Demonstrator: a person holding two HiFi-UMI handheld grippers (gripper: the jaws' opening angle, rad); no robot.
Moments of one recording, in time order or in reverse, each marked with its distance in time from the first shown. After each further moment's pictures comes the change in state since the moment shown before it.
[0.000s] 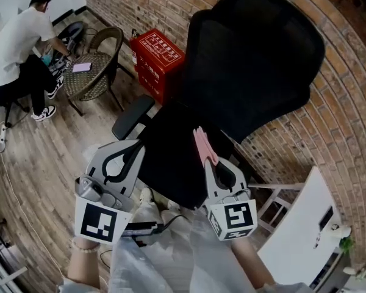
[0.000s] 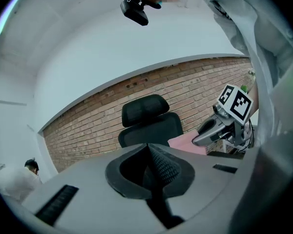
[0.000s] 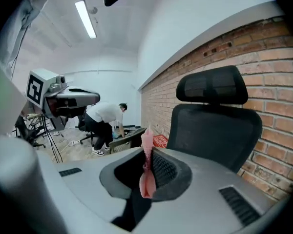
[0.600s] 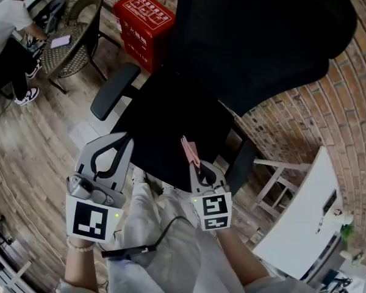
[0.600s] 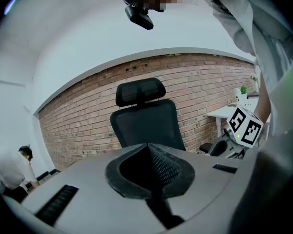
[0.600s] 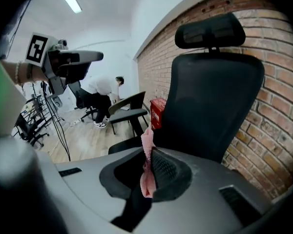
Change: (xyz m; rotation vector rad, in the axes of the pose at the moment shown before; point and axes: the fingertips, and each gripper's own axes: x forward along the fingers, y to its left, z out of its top) left arm 0.040 -0.036 -0.108 -0.111 0.079 -0.067; right arm 0.040 0.015 -0.197 0.064 0.352 -0.020
